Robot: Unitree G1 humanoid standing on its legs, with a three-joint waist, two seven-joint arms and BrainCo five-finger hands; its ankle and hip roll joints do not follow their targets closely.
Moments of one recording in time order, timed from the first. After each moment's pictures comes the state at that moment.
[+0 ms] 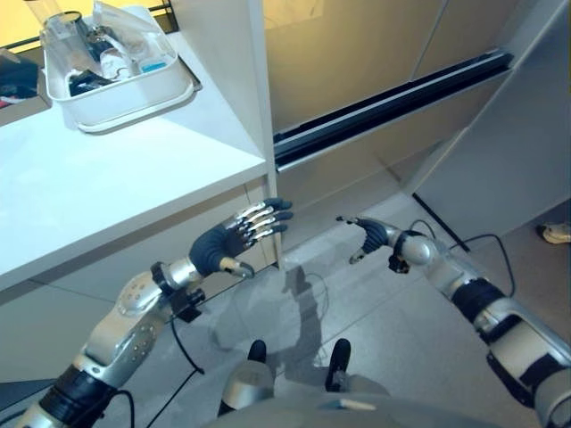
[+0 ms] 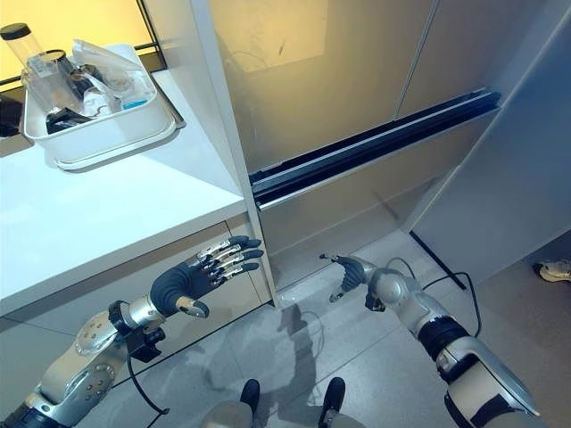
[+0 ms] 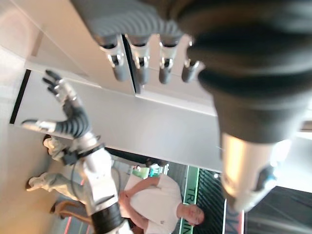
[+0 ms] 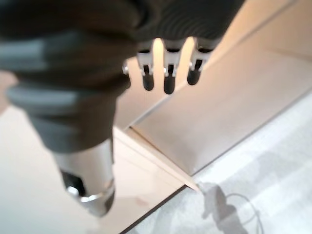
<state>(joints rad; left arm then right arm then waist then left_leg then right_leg) 0.07 0.76 -0.28 -0.29 -0.85 -0.16 -0.55 -0.48 -0.59 0.57 0.64 -0.25 -0.21 0.20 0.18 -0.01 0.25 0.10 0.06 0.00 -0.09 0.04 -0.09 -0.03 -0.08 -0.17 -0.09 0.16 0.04</state>
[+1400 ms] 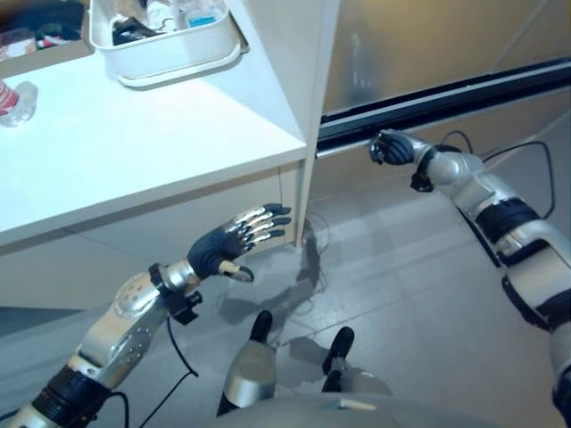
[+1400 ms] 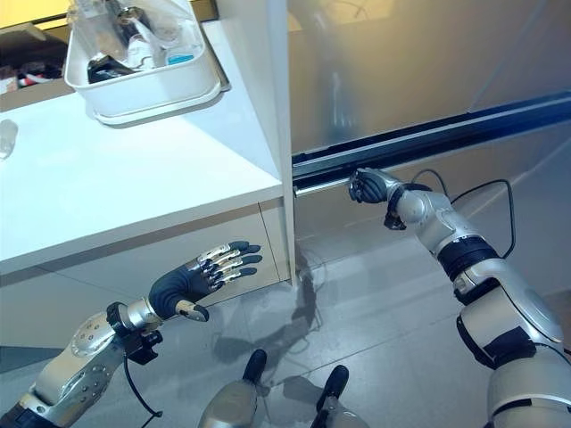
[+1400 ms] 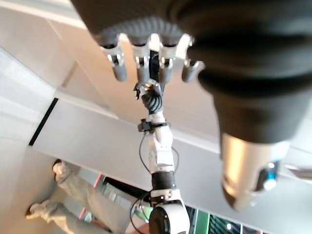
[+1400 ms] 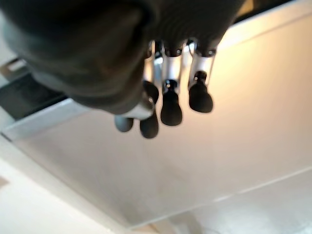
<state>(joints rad) 0.05 0.81 -0.30 -0.28 -0.84 -0.16 -0.55 -0.99 -0.74 0.69 0.81 -0.19 -0.20 0.16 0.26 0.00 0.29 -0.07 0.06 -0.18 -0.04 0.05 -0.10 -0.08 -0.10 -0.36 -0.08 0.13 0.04</state>
